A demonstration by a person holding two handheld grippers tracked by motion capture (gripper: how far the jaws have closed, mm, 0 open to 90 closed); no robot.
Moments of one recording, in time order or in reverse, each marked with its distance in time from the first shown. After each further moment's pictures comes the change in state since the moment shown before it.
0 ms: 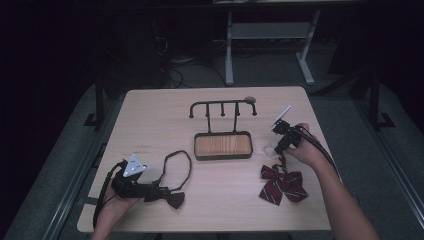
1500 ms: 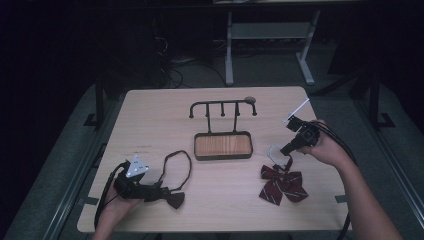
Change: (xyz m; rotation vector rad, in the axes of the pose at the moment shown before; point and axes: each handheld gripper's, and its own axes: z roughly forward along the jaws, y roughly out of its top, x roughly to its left) left arm -0.005 0.001 0.004 0.012 -0.009 0.014; right arm 0.004 -0.027 -0.068 -0.078 0.244 -0.096
